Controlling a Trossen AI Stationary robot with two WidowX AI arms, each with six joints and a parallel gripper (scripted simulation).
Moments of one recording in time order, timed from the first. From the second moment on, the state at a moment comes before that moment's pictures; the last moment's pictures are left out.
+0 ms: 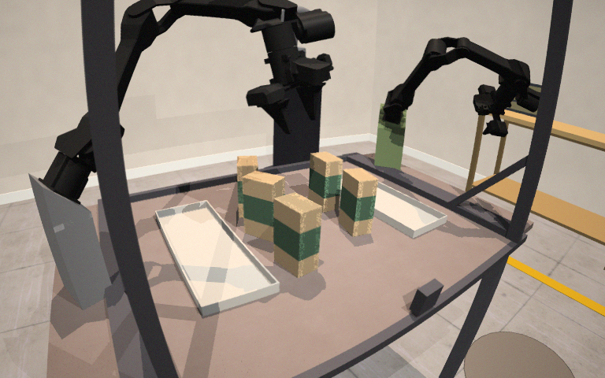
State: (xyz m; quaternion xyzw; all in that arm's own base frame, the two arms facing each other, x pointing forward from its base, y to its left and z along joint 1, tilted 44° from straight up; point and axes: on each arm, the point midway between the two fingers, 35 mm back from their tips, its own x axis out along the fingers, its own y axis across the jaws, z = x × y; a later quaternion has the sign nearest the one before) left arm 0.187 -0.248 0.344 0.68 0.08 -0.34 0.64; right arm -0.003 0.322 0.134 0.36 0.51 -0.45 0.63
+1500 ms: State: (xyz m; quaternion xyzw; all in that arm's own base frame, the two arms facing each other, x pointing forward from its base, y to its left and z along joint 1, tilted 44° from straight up) left arm 0.206 -0.298 0.234 0.75 0.17 -0.36 0.52; right arm -0.003 0.322 0.134 0.36 0.51 -0.45 0.63
